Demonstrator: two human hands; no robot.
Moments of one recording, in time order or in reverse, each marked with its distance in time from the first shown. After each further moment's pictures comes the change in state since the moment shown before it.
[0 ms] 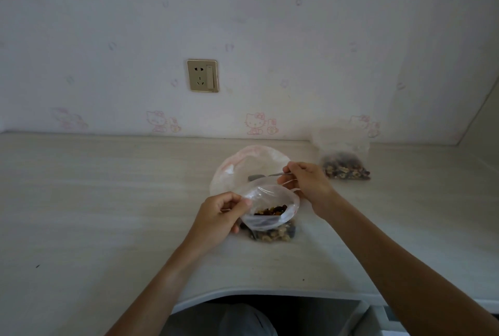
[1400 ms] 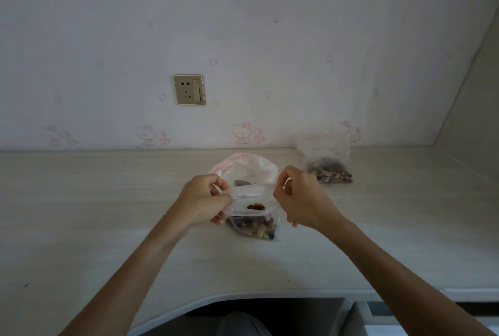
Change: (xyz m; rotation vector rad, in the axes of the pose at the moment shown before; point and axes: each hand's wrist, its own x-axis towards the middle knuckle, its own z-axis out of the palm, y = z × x) left_hand 0.015 0.069 -0.018 0.230 0.013 -0.111; right_hand -0.072 -0.031 -0.012 -0.731 -0.009 -0.342
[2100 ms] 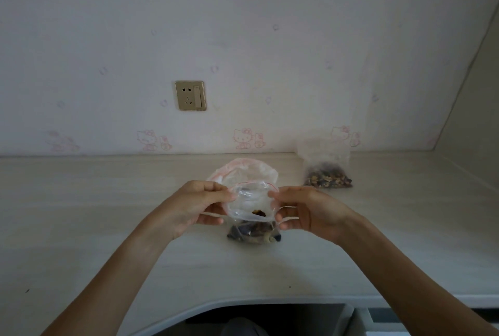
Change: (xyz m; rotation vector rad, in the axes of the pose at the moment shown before) left_hand -0.002 0.008 -0.019 -0.330 -0.226 -0.168; right_hand 0.001 0.021 -0.012 0.997 -0.513 0.230
